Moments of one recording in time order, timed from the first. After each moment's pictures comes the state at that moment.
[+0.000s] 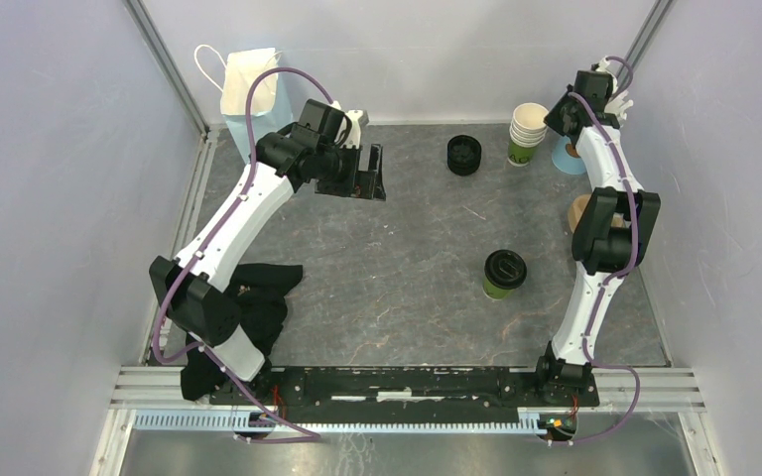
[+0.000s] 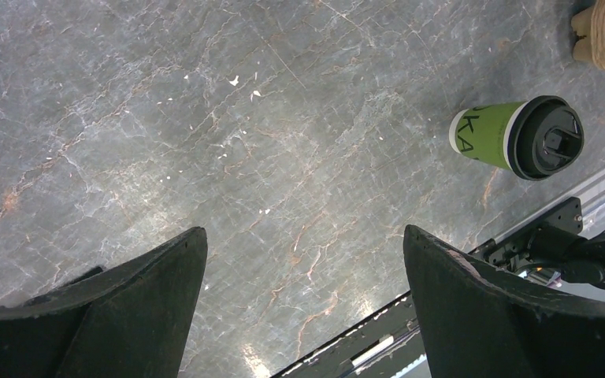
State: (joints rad) left arm -0.50 1.65 1.75 -0.98 0.21 -0.27; right arm -0.14 2.14 1.94 -0.36 0.04 0.50
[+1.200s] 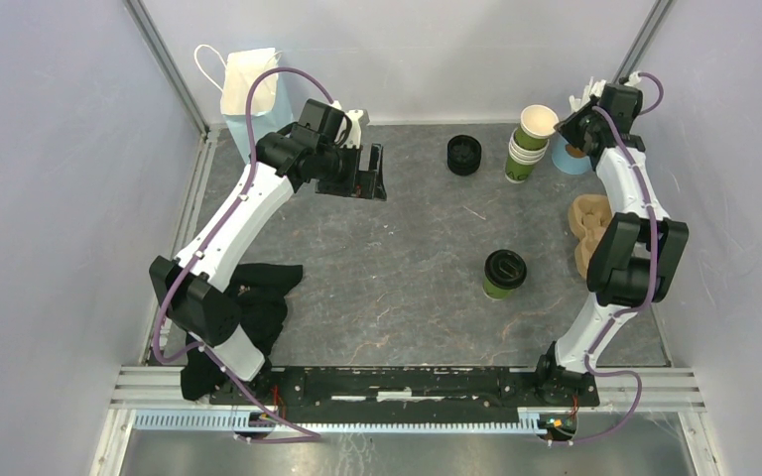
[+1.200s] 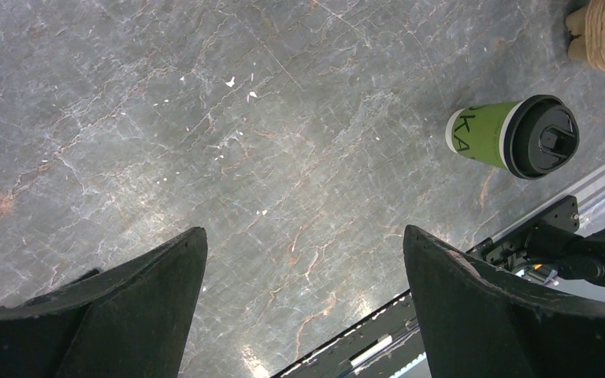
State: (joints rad) left arm -0.50 1.64 1.75 -0.97 0.22 -0.27; right arm -0.21 1.85 1.62 -0.27 -0.11 0.66
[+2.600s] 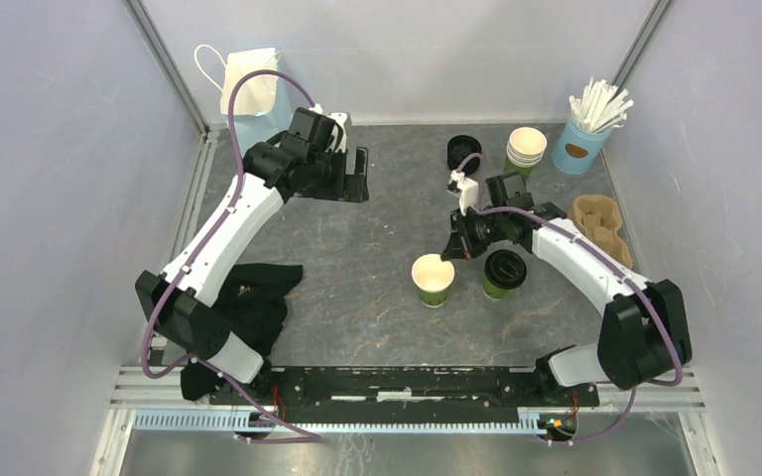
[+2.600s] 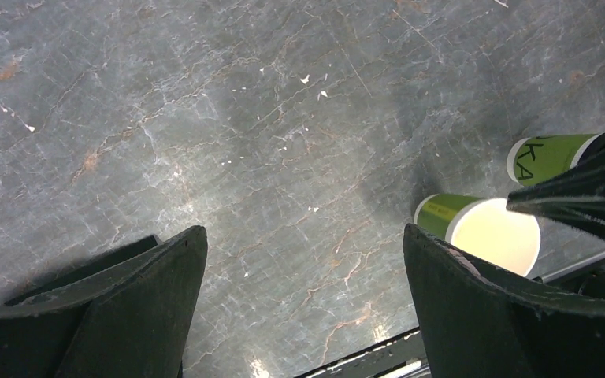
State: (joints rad) left arm -0.49 1.56 1.67 -0.97 0.03 -0.29; right arm 0.34 1.42 1.01 -0.53 -0.65 0.00
